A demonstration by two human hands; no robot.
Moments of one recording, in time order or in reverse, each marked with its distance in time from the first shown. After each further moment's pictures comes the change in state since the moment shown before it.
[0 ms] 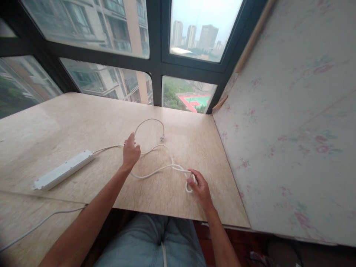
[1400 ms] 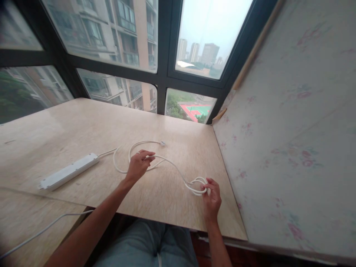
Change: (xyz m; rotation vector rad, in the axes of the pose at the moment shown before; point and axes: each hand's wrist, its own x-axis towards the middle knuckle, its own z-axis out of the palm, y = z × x) left_hand -0.037 0.054 -0.029 -0.292 -0.207 0.115; right_hand -0.004 0.013 -0.021 0.059 0.475 -0.318
